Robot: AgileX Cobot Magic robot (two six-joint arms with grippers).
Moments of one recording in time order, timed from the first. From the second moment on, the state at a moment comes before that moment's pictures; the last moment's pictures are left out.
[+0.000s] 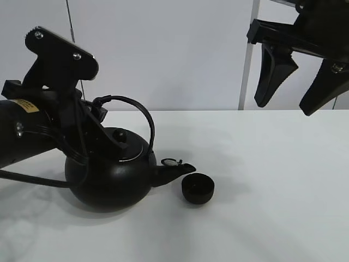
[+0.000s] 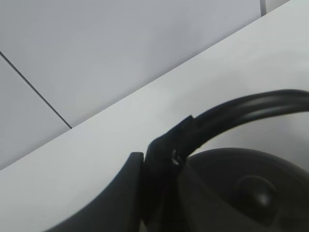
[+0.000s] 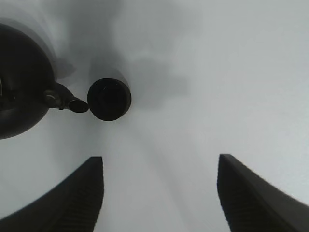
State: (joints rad) left arm -0.81 1.76 -0.56 -0.70 -0.90 0.73; right arm 0.28 1.55 -1.19 0.17 0.97 0.10
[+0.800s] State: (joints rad) left arm -0.81 1.76 -0.56 -0.70 -0.89 0.76; right arm 0.28 1.55 -1.19 0.17 0.97 0.10
